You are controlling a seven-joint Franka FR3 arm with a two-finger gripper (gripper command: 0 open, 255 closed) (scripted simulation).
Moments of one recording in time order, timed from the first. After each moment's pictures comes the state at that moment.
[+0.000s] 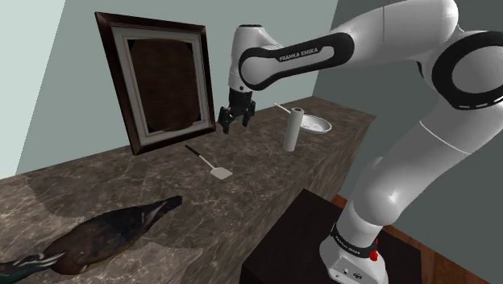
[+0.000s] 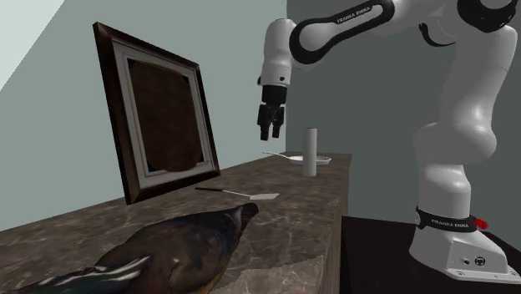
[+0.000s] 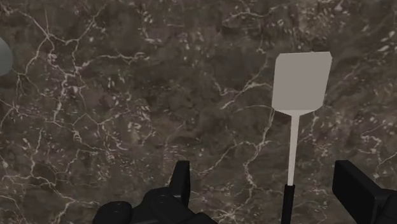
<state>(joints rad) 0.00 -0.29 0.13 -2.24 -0.05 2.05 0.28</state>
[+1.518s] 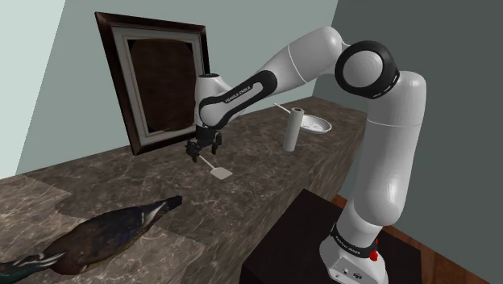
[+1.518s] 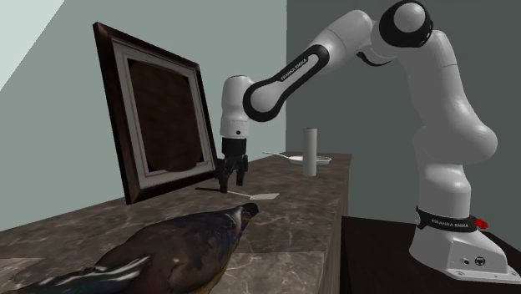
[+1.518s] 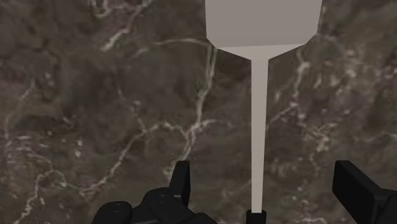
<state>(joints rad) 0.03 0.24 0.16 -2.03 -0.08 2.32 0.36</state>
